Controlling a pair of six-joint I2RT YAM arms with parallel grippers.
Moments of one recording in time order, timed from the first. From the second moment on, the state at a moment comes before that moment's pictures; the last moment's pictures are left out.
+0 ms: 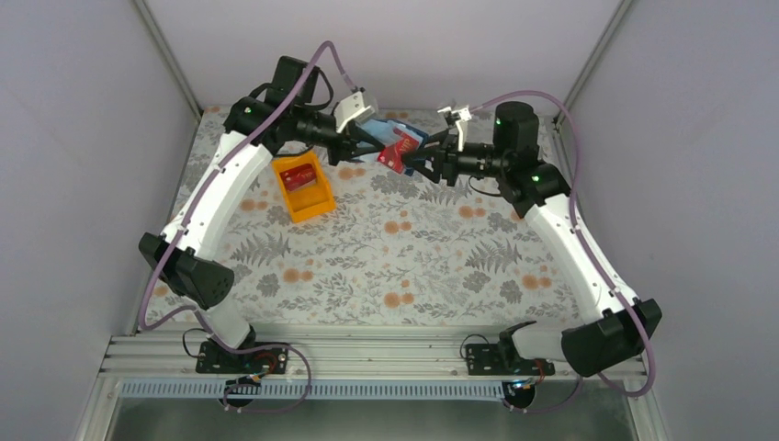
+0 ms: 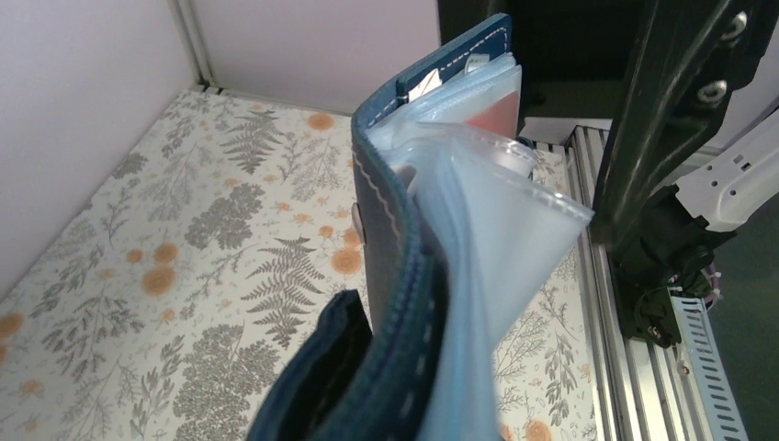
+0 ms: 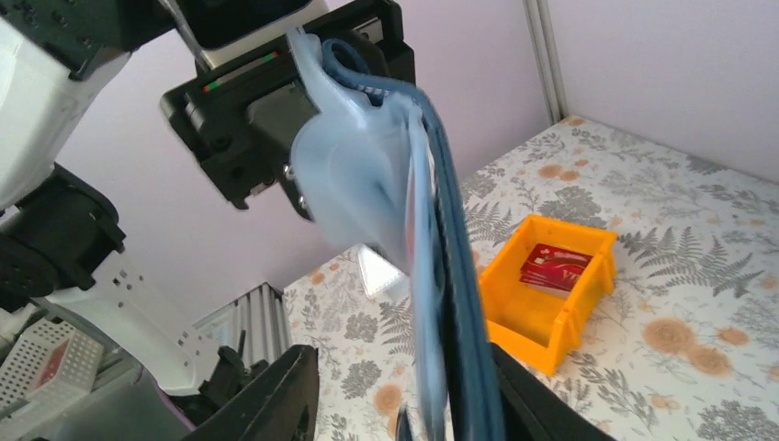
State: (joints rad) left arm -0.48 1.70 2.01 -1.01 0.83 0.49; right arm 0.37 1.31 1.38 -0.40 -0.92 0.16
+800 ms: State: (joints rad) left arm -0.43 1.69 1.98 -1.04 0.93 0.51; right arm 0.33 1.29 1.32 -0.30 -1.00 0.23
